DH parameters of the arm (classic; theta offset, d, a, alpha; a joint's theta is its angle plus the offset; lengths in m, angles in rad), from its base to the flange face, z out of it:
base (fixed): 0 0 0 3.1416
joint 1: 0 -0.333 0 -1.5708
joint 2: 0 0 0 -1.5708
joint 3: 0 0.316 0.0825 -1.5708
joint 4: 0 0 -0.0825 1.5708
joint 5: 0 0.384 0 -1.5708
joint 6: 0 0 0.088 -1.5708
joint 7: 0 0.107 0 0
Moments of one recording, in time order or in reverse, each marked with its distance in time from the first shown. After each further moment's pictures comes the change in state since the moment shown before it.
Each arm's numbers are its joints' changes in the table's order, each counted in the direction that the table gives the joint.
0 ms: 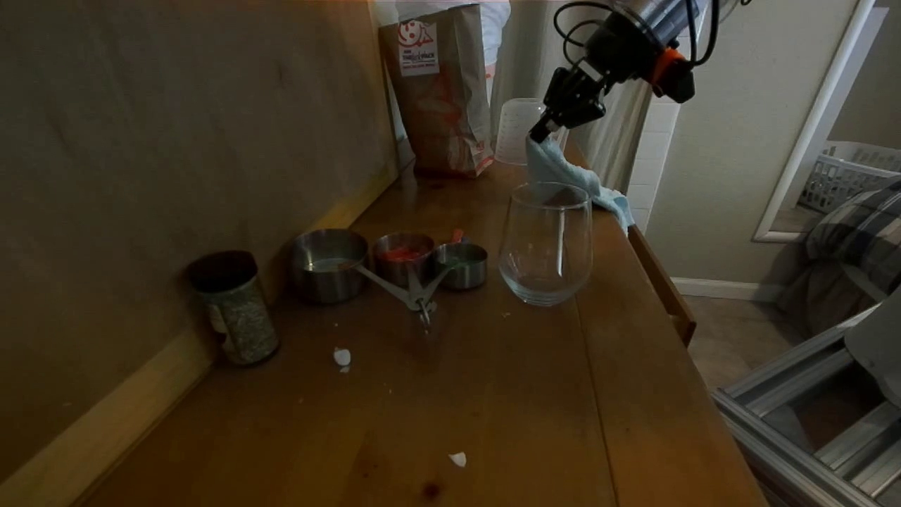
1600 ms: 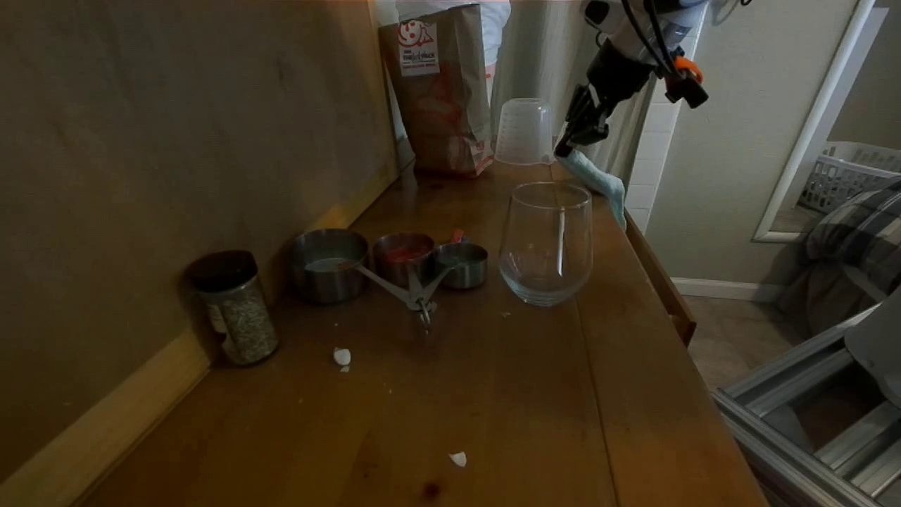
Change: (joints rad) arm -0.036 -0.203 0.095 -0.108 0.273 -0.513 -0.060
